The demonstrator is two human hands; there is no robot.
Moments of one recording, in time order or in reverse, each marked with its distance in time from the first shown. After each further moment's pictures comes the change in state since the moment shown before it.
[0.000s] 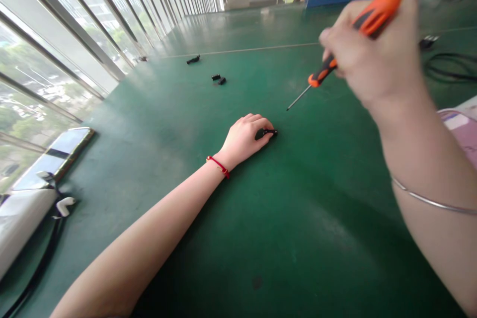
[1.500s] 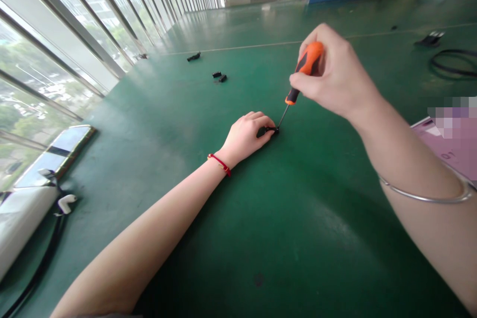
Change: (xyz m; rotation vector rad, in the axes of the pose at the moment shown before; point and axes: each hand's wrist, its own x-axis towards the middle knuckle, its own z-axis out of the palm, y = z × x) left_hand 0.000 -0.001 0.002 -0.007 -0.013 -0.004; right_hand -0.008 0.019 0.017 -0.121 -0.166 -0.011
